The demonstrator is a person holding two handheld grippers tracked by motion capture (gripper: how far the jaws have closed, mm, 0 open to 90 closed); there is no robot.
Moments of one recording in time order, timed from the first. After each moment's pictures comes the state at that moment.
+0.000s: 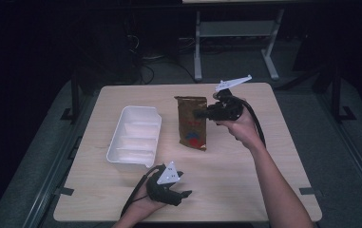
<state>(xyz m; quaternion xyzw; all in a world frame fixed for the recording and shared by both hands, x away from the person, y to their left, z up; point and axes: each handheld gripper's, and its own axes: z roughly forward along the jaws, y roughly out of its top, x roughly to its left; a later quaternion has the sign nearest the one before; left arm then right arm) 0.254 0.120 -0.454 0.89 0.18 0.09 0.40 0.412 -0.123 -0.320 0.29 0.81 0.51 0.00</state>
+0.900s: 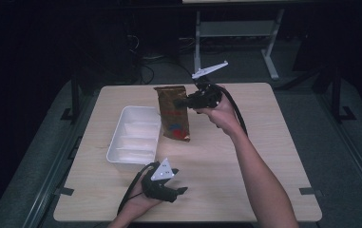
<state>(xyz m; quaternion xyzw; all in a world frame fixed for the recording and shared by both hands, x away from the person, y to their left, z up) 0.261 0.134 -0.453 0.89 0.20 0.09 0.41 0.438 -0.067 -0.298 0.26 0.82 0.51 -0.01</state>
